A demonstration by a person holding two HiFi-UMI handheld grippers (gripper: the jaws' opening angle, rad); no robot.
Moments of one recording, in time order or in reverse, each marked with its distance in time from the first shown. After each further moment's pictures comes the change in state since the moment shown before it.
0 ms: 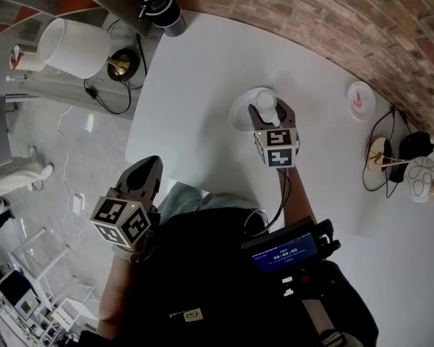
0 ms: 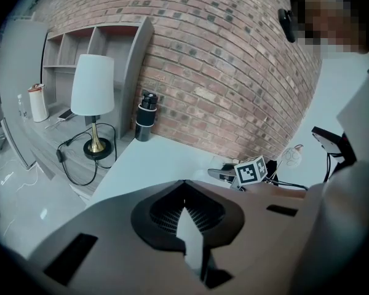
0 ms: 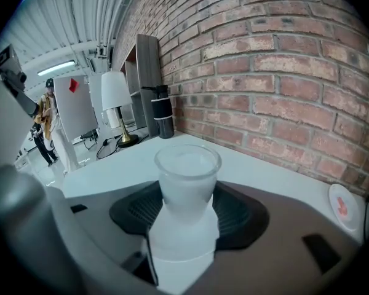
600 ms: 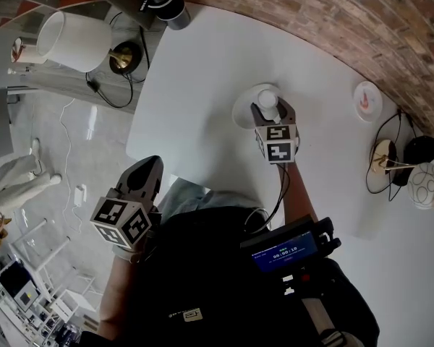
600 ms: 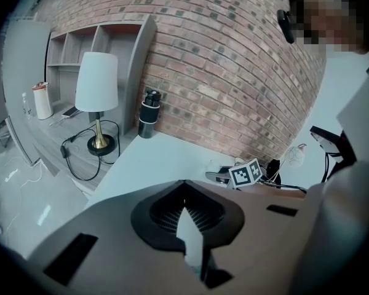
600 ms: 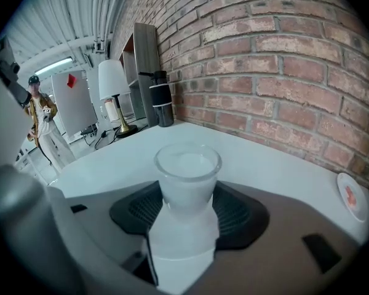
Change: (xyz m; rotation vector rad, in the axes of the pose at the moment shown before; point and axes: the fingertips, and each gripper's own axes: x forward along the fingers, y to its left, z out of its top) left arm -0.002 0.002 -0.009 -0.018 0.017 0.029; right arm 0.024 0.000 -0.032 0.001 0.060 0.007
